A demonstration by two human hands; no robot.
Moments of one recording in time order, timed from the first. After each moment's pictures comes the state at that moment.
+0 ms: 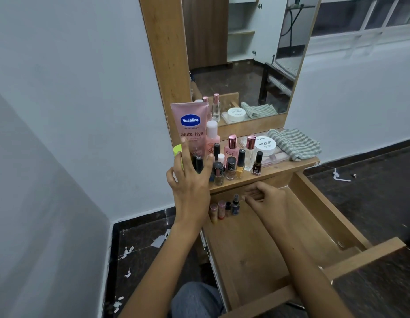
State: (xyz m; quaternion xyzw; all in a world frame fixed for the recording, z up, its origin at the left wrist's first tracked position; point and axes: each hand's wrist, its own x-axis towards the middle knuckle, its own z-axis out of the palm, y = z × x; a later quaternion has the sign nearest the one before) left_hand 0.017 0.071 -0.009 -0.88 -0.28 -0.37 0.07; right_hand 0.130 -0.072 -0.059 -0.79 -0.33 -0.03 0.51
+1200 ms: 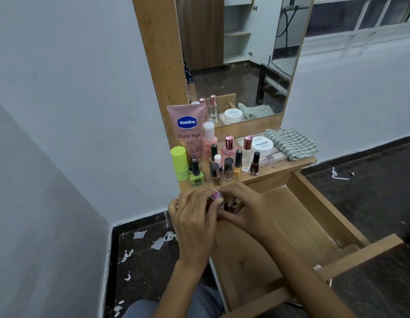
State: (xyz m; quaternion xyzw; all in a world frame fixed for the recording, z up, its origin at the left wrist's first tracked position) left_hand -0.021 0.029 -0.025 -0.84 -0.21 -0.49 -0.10; right_hand 0.104 -0.058 -0.044 -0.69 -0.54 -0.06 0.47
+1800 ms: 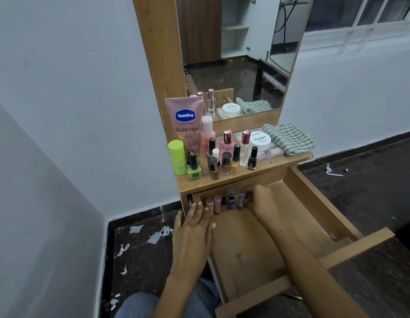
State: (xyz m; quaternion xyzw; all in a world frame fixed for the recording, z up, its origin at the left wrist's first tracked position) left_hand -0.041 0.035 -0.087 -0.95 -0.22 -0.22 -0.02; right_hand 0.157 -0.061 -0.090 -0.90 -0.29 0.12 0.29
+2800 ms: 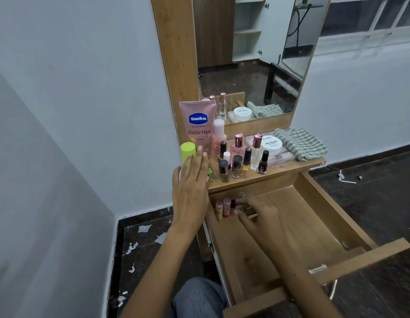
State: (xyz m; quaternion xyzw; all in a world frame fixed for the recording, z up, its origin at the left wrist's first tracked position) left_hand -0.001 0.081 -0.020 -0.91 -0.22 -0.35 0.02; right_hand 0.083 -0.080 -0.060 -0.79 -0.44 -0.04 0.43
